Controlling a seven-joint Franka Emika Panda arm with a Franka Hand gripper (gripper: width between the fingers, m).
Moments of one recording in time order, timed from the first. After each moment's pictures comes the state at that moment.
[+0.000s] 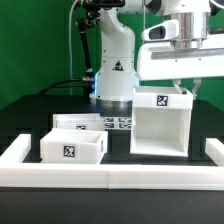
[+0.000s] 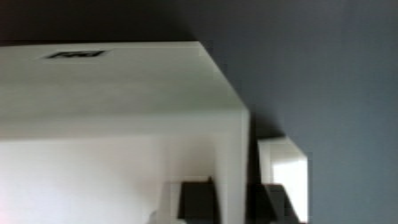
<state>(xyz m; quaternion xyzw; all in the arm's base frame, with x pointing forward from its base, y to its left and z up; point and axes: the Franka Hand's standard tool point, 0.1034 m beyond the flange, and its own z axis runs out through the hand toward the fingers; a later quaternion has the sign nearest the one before) 0.483 0.111 0.096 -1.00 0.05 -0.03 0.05</state>
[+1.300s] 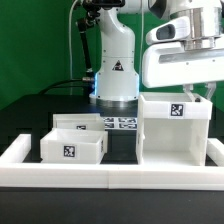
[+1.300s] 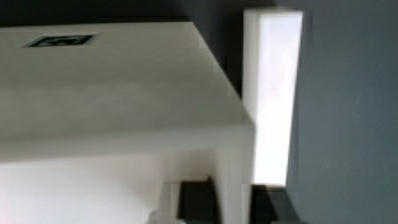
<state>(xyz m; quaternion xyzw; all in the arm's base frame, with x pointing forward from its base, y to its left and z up) 0.558 0.108 0.099 -1.00 0.01 -0.08 0.06</state>
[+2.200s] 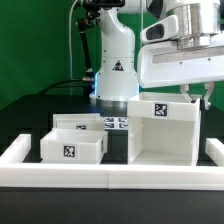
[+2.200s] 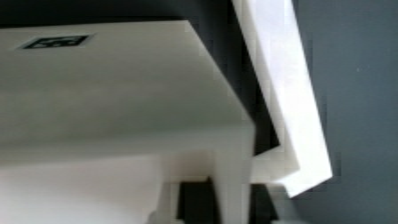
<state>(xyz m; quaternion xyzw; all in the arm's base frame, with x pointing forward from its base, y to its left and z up) 0.577 0.100 0.101 -0.97 0.20 -0.09 0.07</state>
